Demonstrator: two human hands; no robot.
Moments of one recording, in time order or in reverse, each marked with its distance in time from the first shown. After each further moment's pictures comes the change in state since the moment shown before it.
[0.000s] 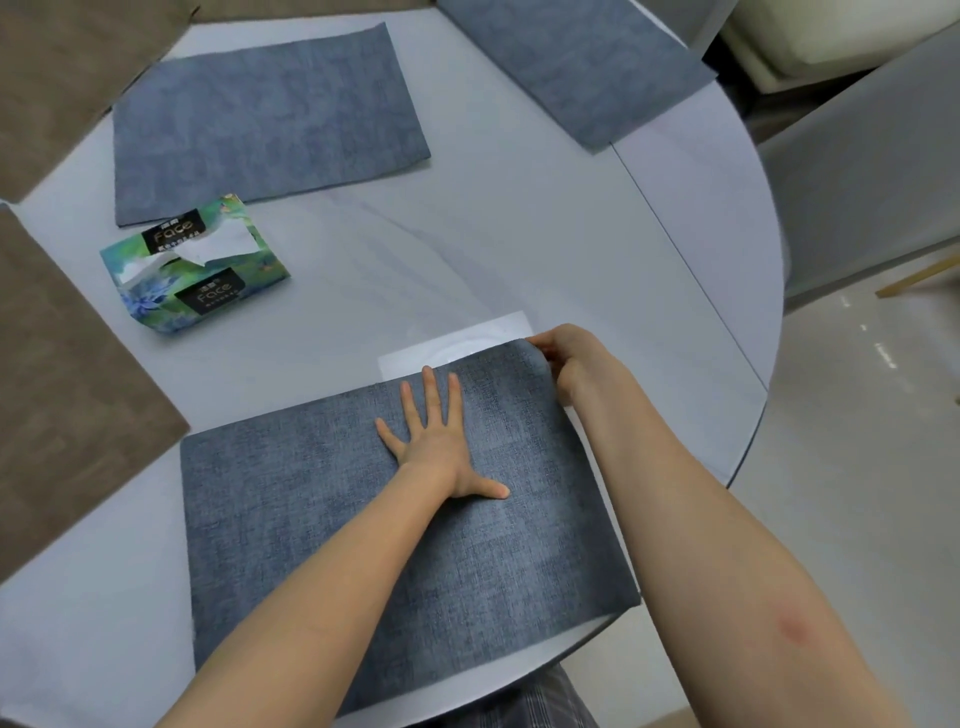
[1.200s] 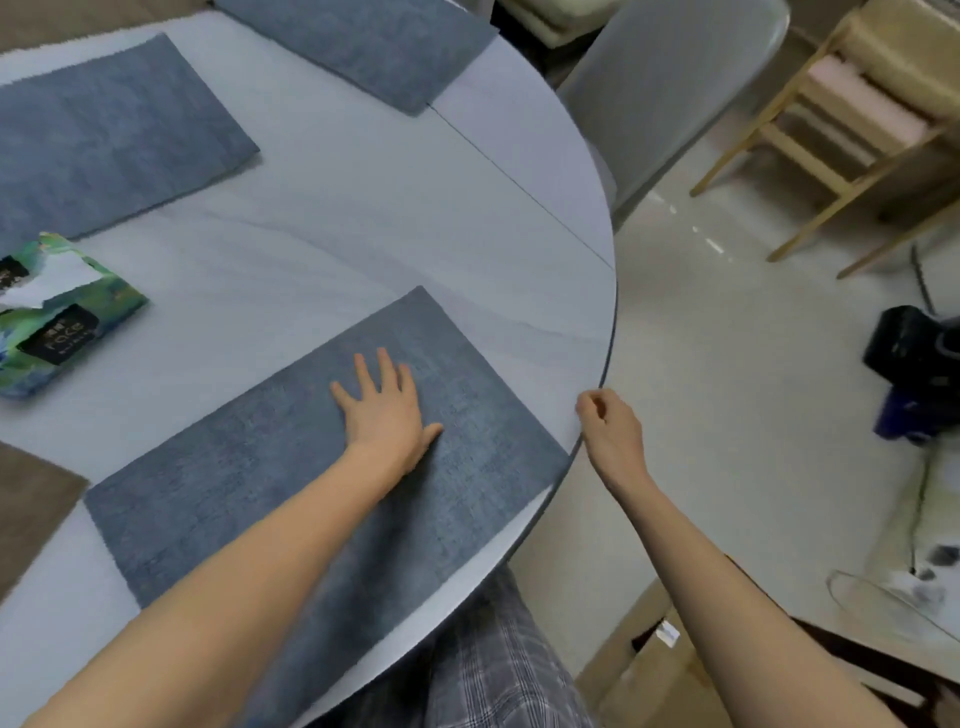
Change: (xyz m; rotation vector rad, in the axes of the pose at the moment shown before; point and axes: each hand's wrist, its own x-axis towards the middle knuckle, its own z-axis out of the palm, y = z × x) left_hand -0.036 0.006 0.028 0.429 0.346 0.324; right_hand -0.070 0.221 -0.121 -0.254 0.685 -0.662
